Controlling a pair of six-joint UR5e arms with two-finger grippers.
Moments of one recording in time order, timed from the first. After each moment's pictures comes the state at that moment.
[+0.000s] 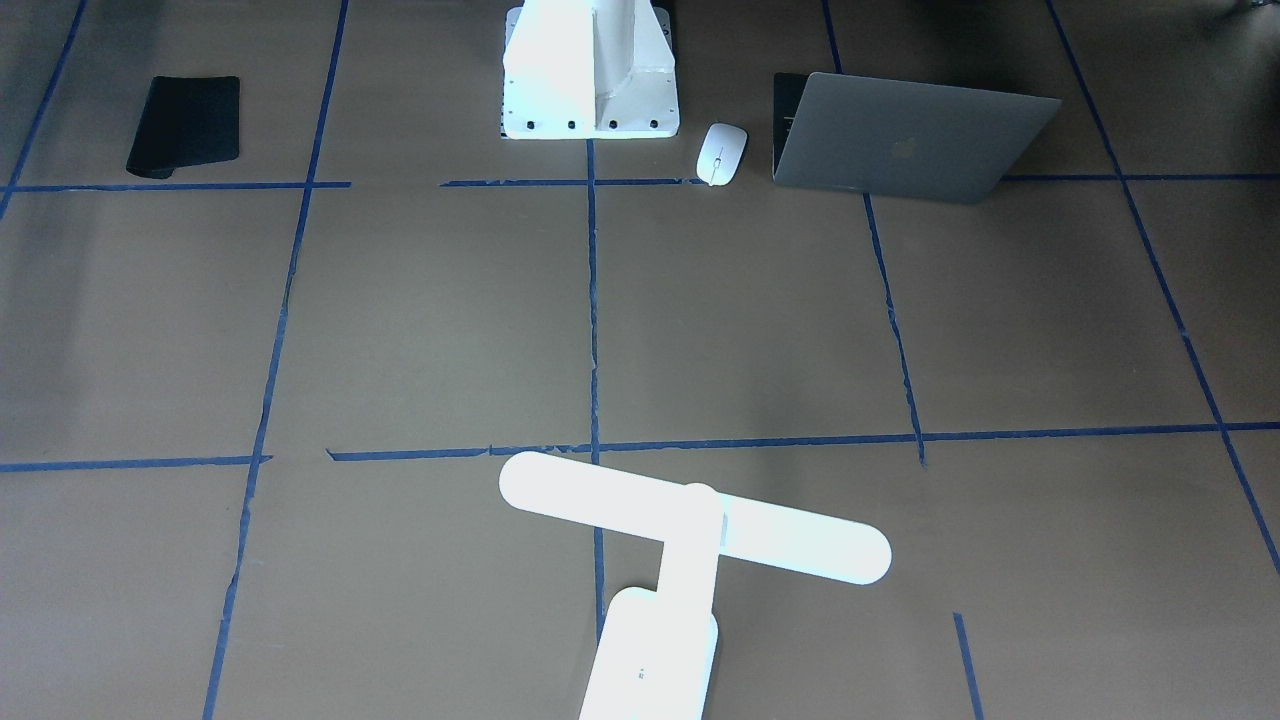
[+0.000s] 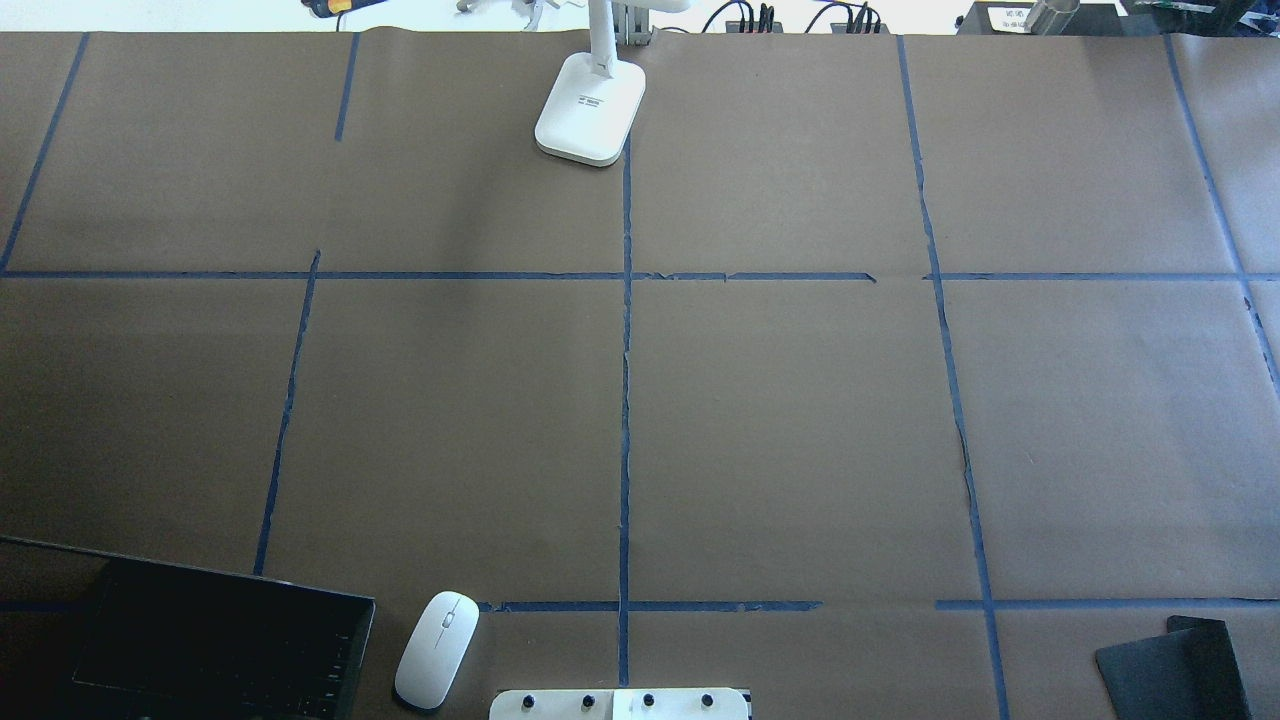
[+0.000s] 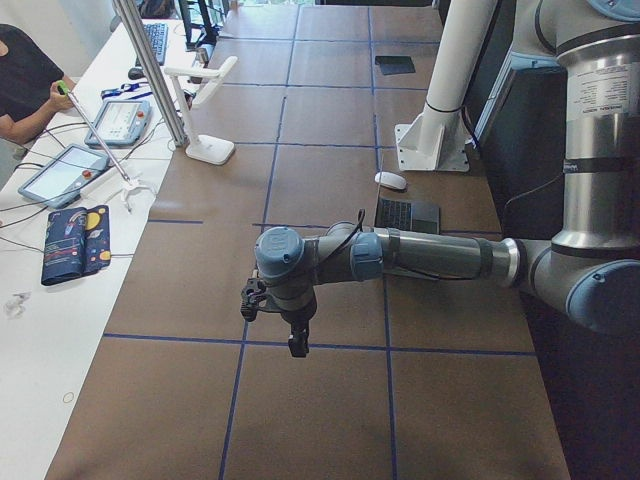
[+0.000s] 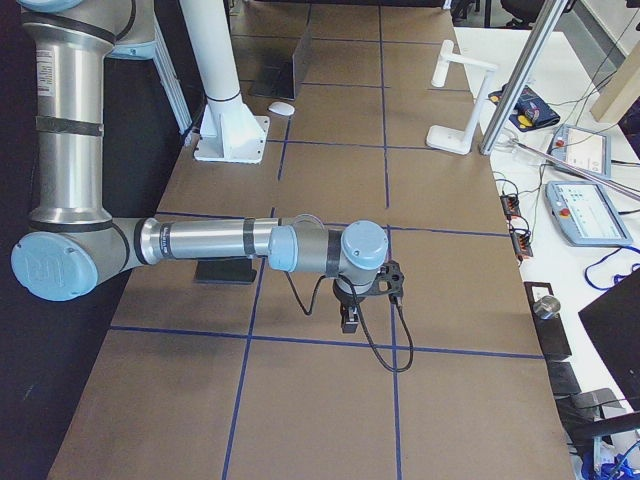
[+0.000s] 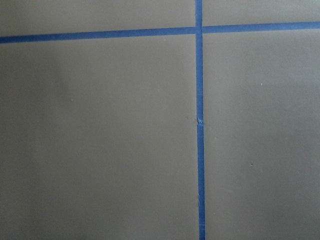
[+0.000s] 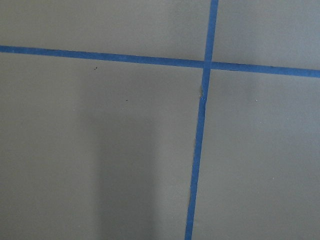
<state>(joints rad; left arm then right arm) -1.58 -1.49 -1.77 -1.35 -2.31 0.15 1.53 -1.65 1.73 -1.69 2.41 -0.09</state>
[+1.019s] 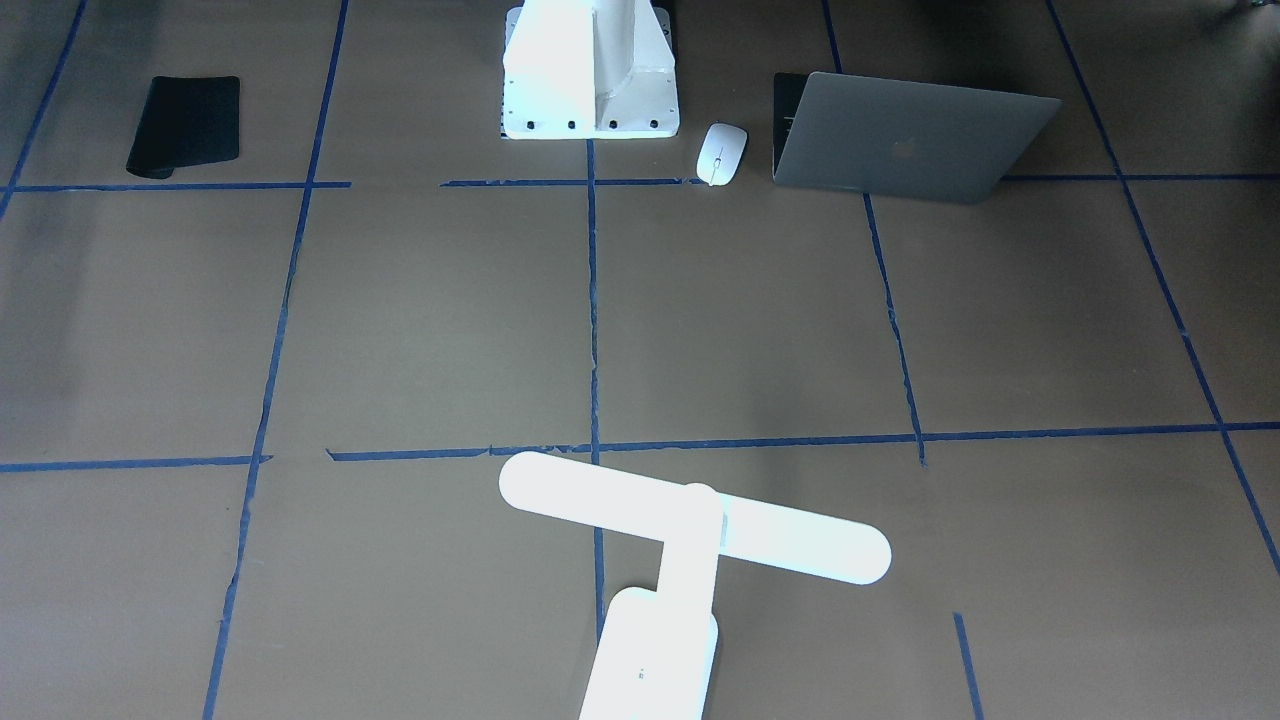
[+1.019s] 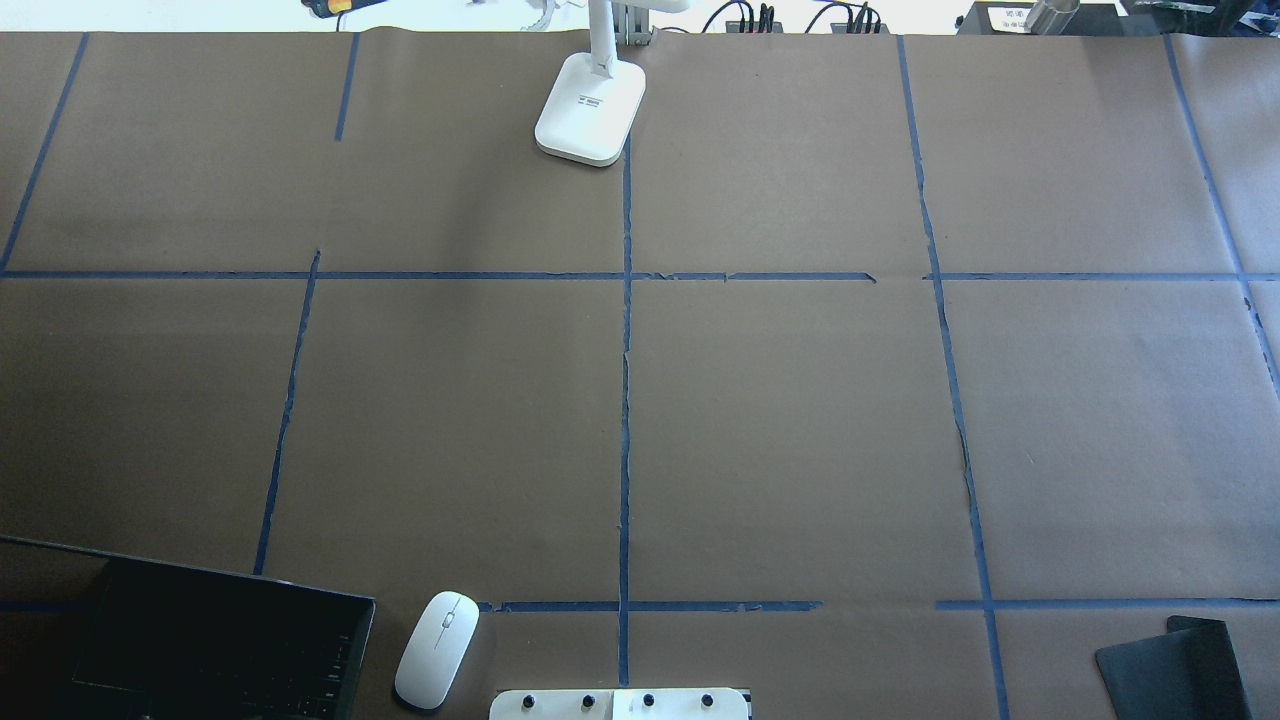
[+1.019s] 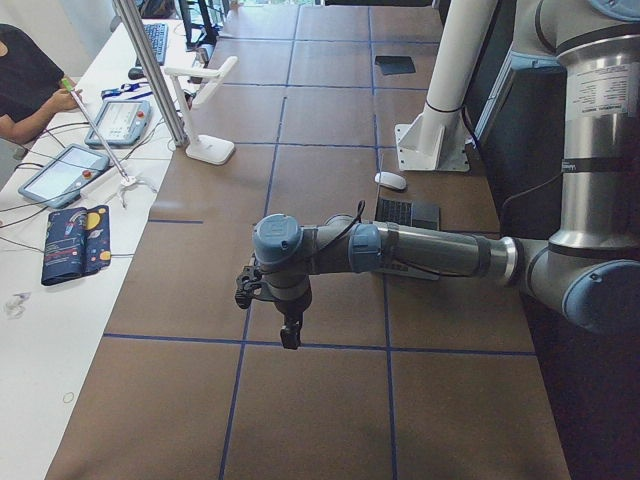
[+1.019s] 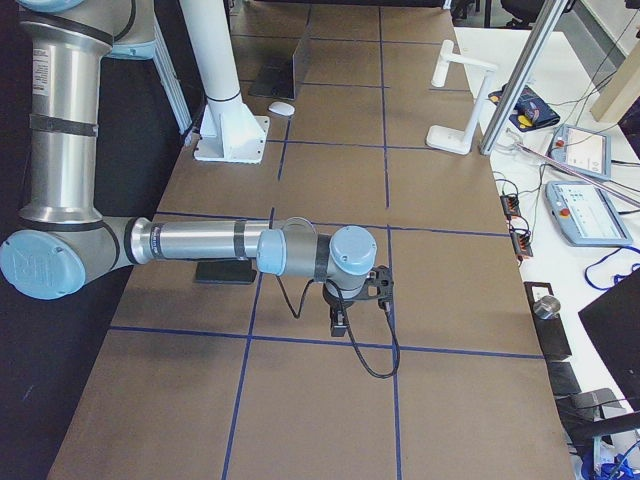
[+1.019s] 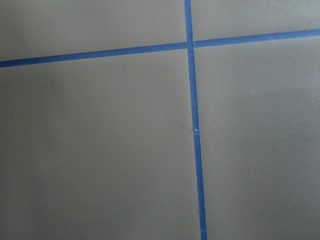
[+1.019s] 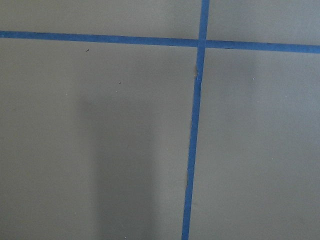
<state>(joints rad) -1.58 -1.48 -1.78 -1.37 -2.31 0.16 1.54 -1.69 1.75 -1.69 2.41 -0.09</state>
